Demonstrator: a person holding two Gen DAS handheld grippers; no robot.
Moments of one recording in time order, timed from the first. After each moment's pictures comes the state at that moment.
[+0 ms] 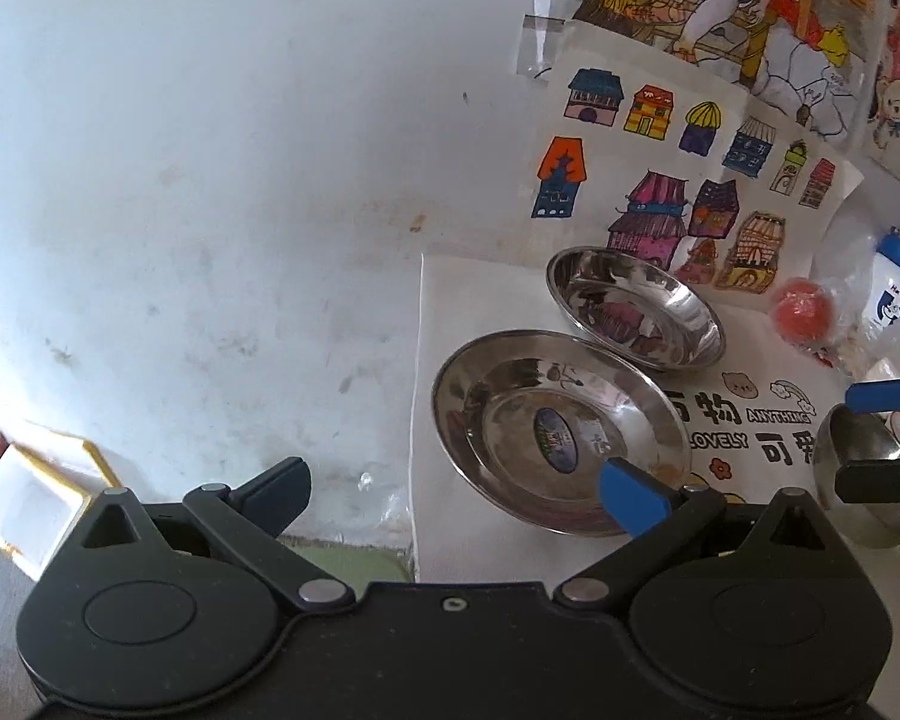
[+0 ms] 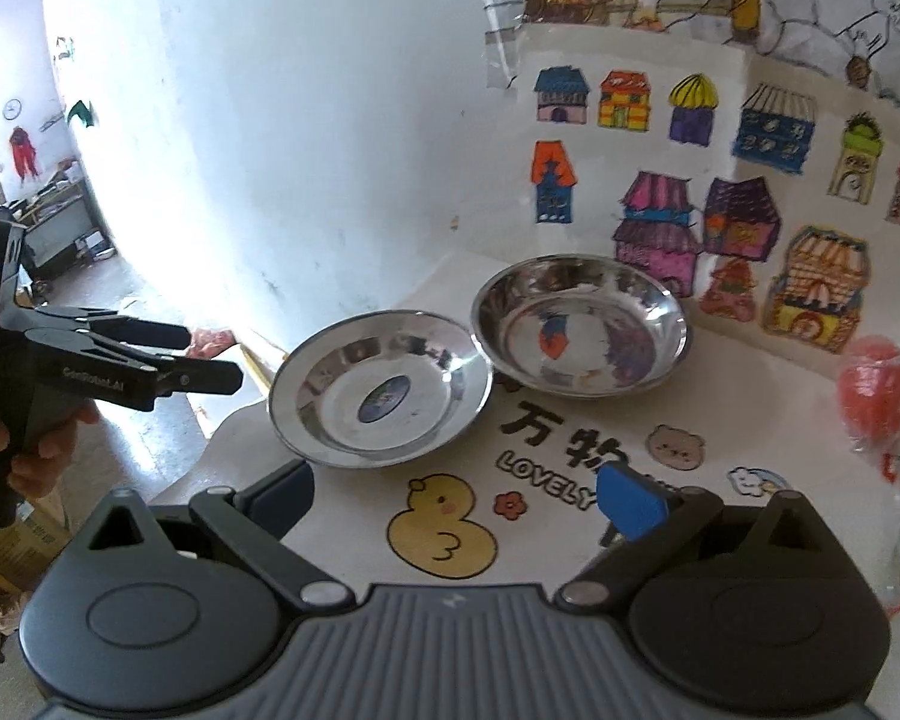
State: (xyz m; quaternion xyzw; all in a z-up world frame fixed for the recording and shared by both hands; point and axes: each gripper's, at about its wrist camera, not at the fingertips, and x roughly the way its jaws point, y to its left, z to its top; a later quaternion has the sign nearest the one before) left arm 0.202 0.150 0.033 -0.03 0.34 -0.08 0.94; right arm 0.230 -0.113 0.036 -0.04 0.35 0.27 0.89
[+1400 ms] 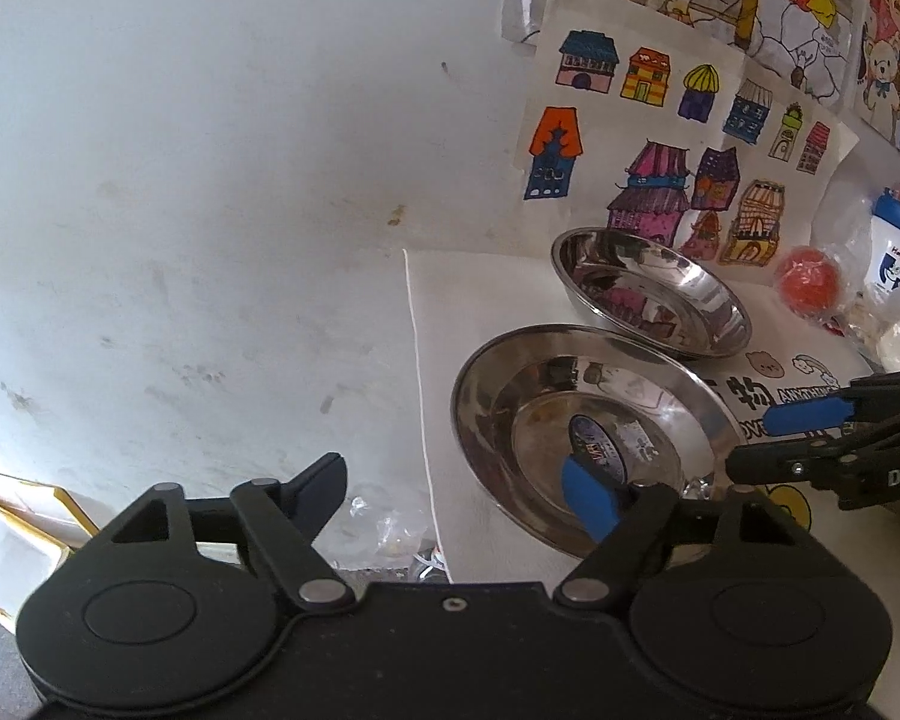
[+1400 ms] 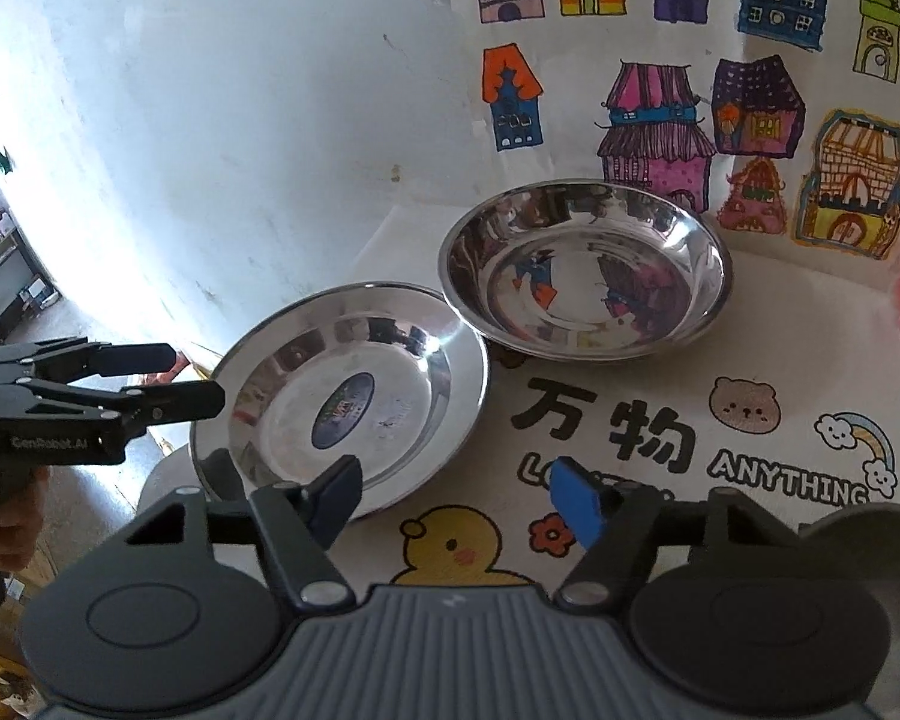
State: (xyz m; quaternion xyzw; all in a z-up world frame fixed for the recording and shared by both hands) left arm 0.244 0.158 0.005 0.00 0.34 -0.12 0.93; right arm 0.286 -0.083 -0.018 0.02 0.40 0.20 0.89
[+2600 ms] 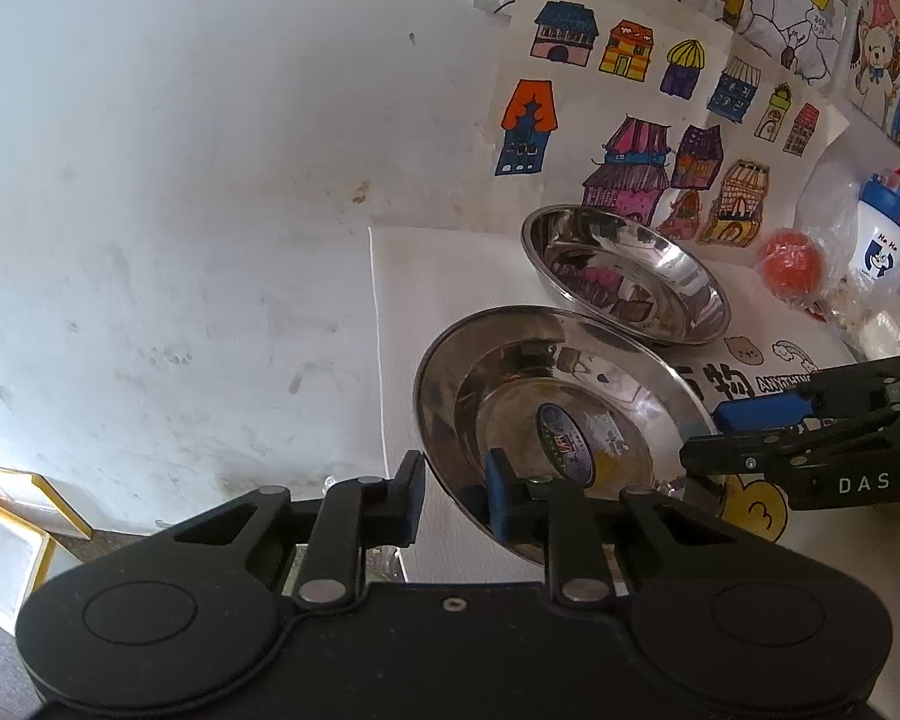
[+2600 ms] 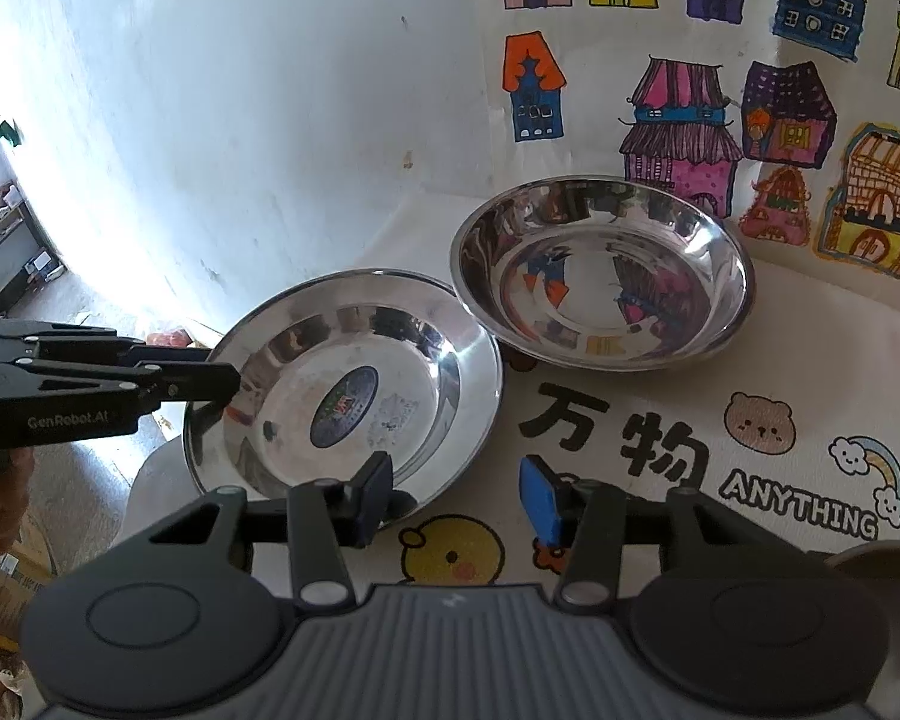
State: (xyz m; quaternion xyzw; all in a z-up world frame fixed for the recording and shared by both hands) left arm 0.254 0.145 0.006 -0.01 0.37 -0.14 0.92; right arm 0.295 -0.076 -0.025 0.00 0.41 0.22 0.89
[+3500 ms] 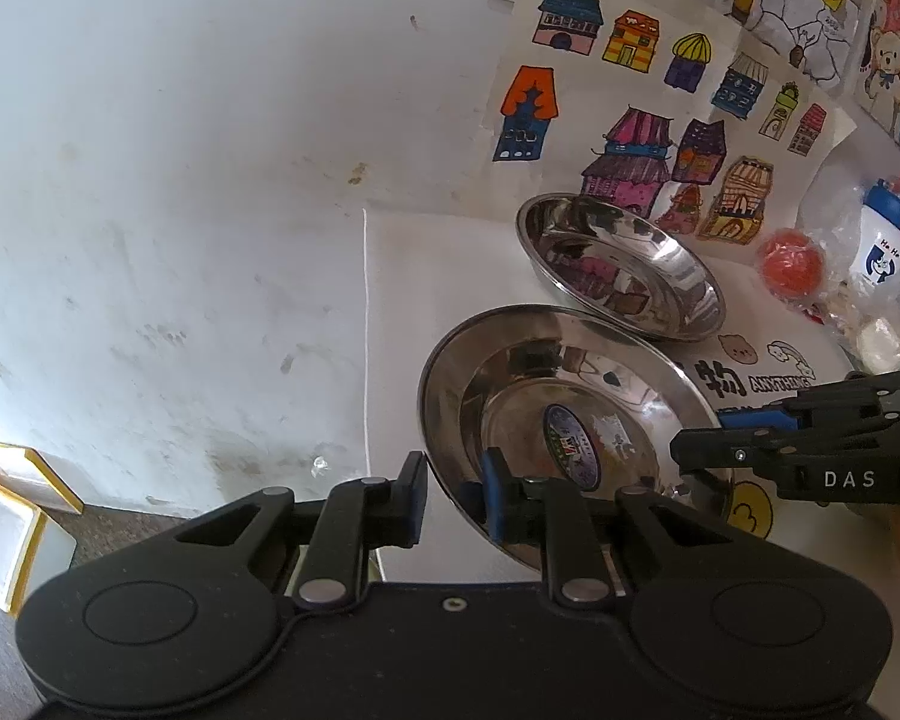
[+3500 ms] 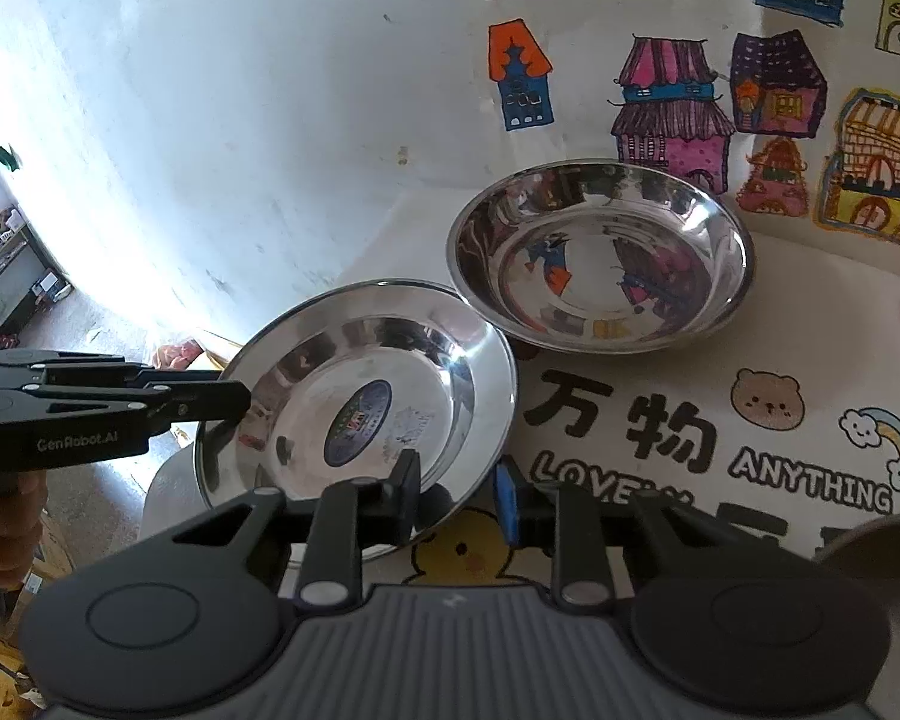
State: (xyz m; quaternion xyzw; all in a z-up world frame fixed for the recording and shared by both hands) left arm 0.258 0.145 0.005 -0.02 0.39 -0.14 0.91; right arm 0.297 -0.077 -0.025 0.03 0.42 0.21 0.88
